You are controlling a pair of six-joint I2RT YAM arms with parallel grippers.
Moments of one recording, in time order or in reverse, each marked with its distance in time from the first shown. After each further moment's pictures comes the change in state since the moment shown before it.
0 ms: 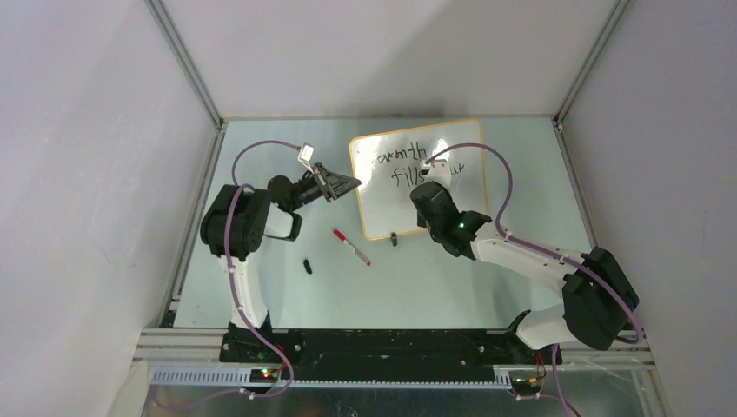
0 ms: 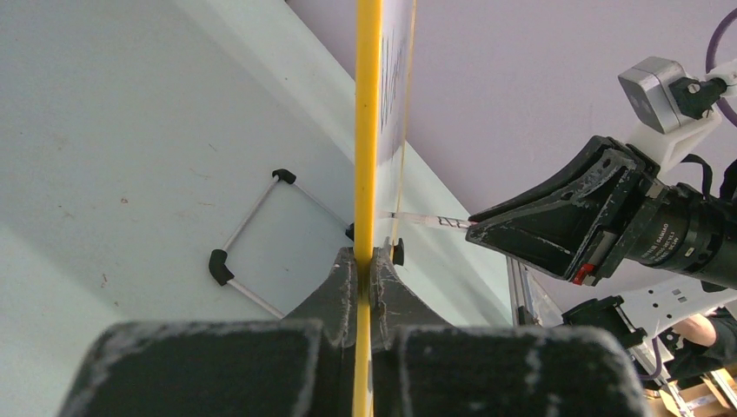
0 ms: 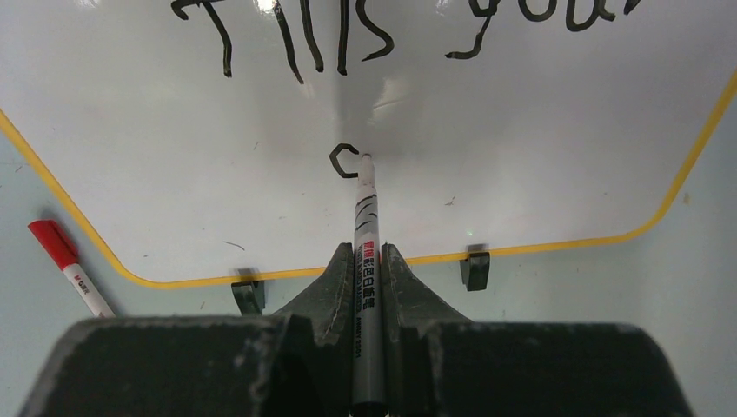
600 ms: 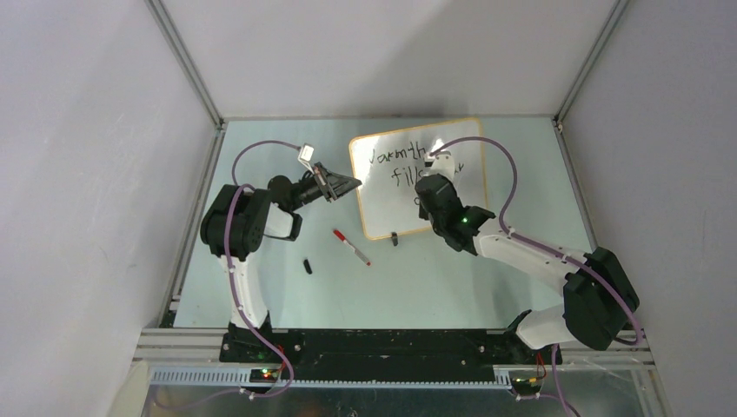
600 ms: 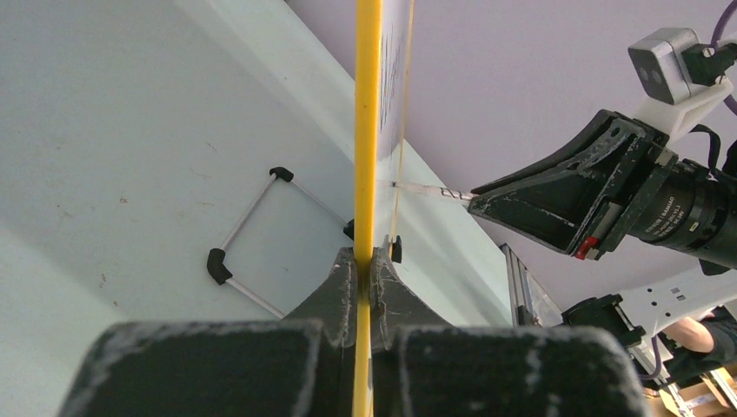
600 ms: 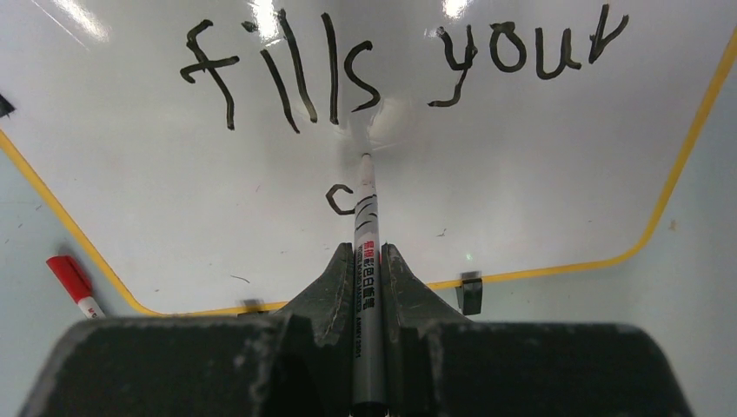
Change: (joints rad) left arm 0.000 0.000 0.000 0.000 0.000 0.000; right arm -0.035 -0.002 0.022 0.040 -0.010 -0.032
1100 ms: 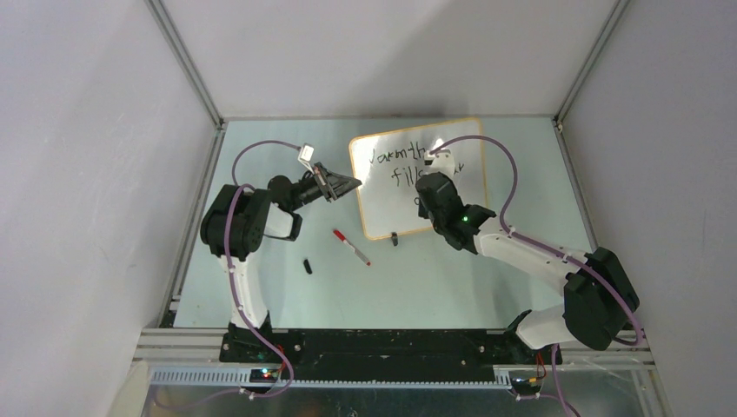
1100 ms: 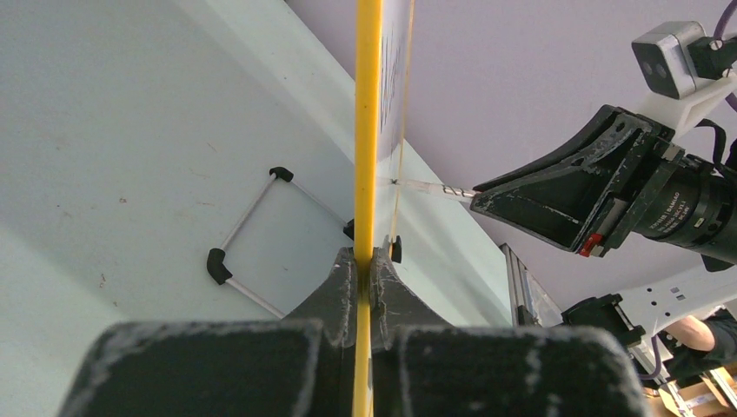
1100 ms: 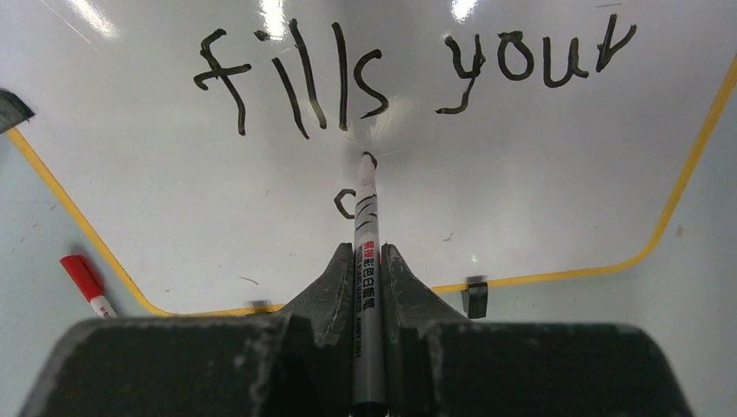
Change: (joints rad) left arm 0.000 0.000 0.000 0.000 0.000 0.000; right arm -0.006 0.000 0.013 0.005 -0.020 -0.003
